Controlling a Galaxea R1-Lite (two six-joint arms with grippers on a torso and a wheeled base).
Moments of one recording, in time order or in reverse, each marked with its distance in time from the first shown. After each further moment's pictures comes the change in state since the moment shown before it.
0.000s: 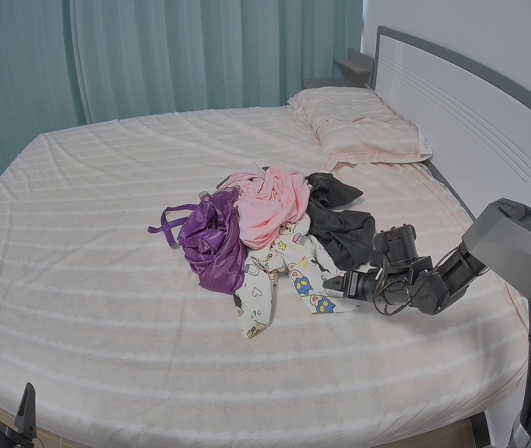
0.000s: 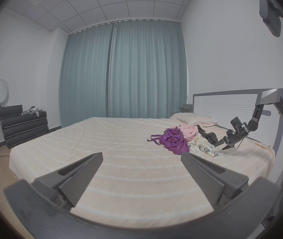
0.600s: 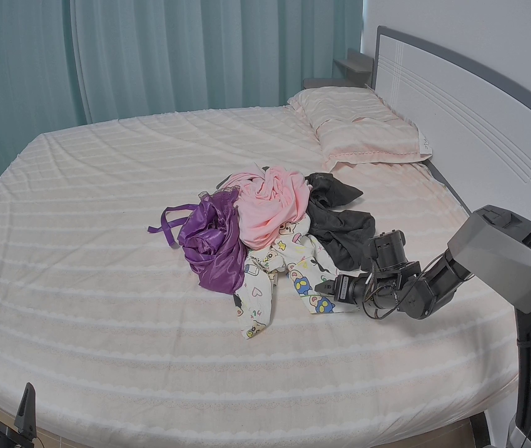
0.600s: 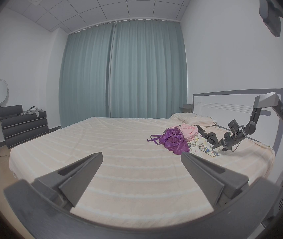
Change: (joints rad) left arm -0.001 0.000 0.000 0.000 0.000 0.000; right arm 0.018 0.067 -0.053 -0.011 0.001 0.020
